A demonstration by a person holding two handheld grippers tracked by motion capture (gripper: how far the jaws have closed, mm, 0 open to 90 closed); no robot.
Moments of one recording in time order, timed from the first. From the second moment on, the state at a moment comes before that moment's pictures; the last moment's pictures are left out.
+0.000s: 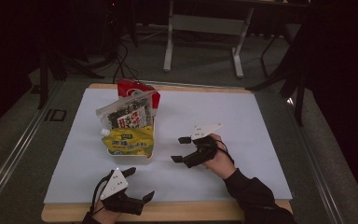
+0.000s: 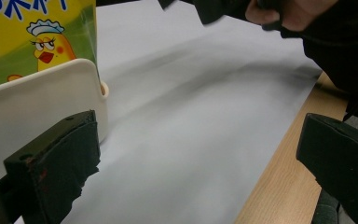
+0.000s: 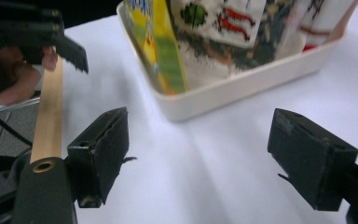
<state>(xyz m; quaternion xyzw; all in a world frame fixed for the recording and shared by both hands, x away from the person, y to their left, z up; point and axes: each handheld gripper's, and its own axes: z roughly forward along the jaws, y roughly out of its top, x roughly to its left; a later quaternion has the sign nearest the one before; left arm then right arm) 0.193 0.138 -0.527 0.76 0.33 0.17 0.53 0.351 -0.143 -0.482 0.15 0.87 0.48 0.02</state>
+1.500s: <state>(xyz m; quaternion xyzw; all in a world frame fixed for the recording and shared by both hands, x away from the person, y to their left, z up) 0.193 0.133 -0.530 0.77 0.31 0.16 0.53 0.319 -0.235 -0.533 0.21 0.87 0.45 0.04</state>
